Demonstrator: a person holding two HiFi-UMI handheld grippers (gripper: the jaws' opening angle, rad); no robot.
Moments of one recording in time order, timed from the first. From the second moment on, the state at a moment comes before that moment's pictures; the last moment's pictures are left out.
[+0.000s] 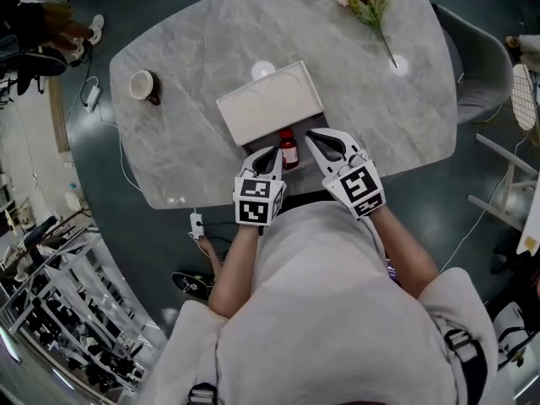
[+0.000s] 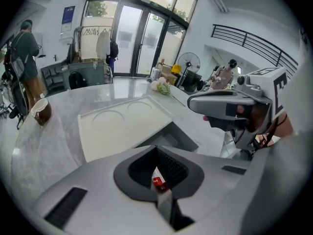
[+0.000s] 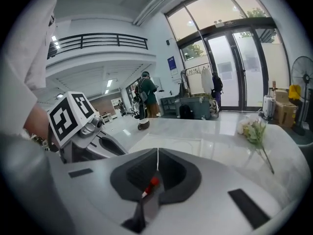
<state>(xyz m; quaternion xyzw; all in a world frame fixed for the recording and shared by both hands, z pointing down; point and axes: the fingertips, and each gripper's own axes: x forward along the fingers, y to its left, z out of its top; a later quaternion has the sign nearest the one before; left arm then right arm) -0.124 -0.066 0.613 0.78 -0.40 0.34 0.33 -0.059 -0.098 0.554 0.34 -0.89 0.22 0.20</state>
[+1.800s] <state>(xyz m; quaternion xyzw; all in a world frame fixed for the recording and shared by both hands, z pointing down) -0.111 -0.056 0.694 0.64 -0.48 0.42 0.44 -0.023 -0.135 0.568 0.26 -0.92 0.23 0.18</state>
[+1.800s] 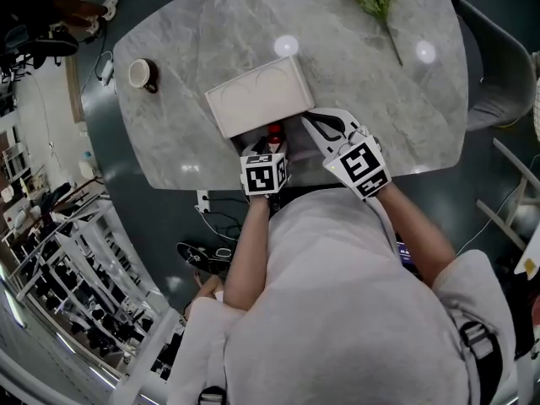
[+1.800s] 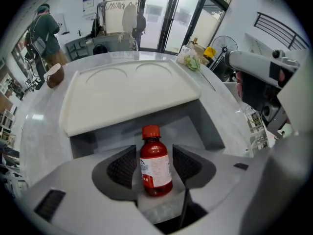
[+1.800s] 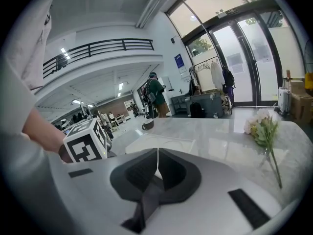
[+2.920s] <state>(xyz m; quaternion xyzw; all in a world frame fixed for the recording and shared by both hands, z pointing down) -0.111 -0.051 0.719 0.63 -0.45 0.45 0.44 -0.010 -0.135 0.573 0.28 -0.91 0.24 0.18</state>
